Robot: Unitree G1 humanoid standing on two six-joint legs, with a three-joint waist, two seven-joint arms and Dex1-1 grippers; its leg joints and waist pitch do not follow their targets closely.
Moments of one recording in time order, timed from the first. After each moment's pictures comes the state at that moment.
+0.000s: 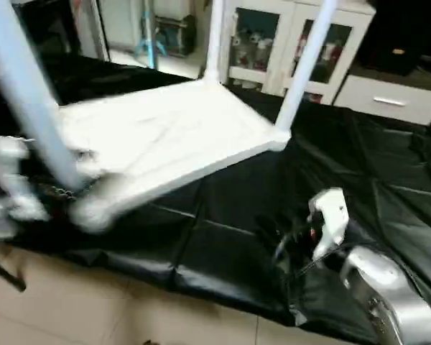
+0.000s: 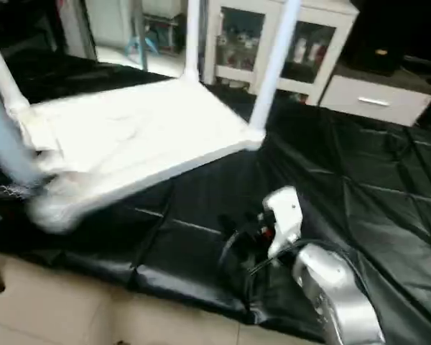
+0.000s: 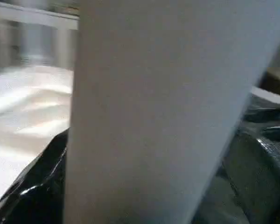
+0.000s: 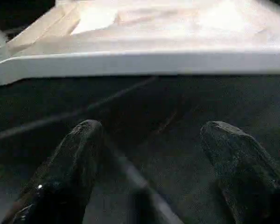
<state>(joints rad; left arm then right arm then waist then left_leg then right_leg) -0.28 0.64 0.19 0.25 -0.61 0.28 -1.17 0.03 -0.33 0.08 -0.16 0.31 0.35 0.60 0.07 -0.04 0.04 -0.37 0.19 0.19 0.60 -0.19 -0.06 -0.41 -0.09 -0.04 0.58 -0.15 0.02</state>
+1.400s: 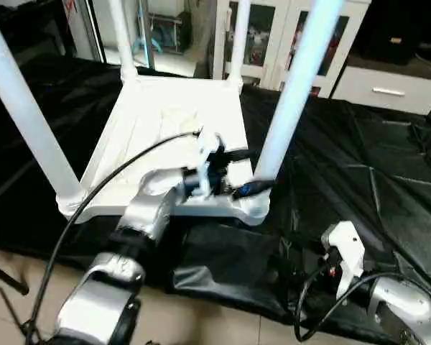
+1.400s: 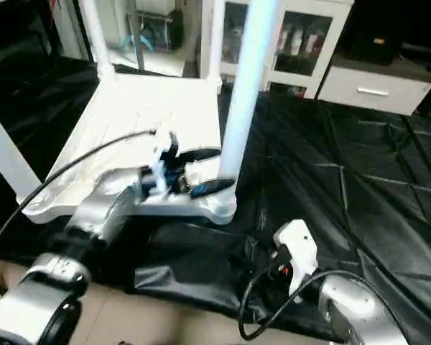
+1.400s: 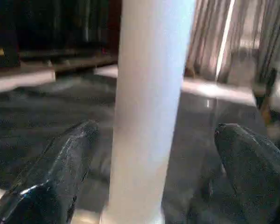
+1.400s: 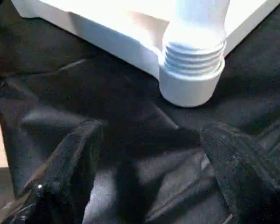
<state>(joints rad) -0.70 0.16 -0.16 0.72 -0.29 -0.06 -1.15 0.15 -0.46 0.05 -0.25 0.32 0.36 0.71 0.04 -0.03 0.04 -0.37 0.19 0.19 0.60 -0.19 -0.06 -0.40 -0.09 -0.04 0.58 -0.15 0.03</state>
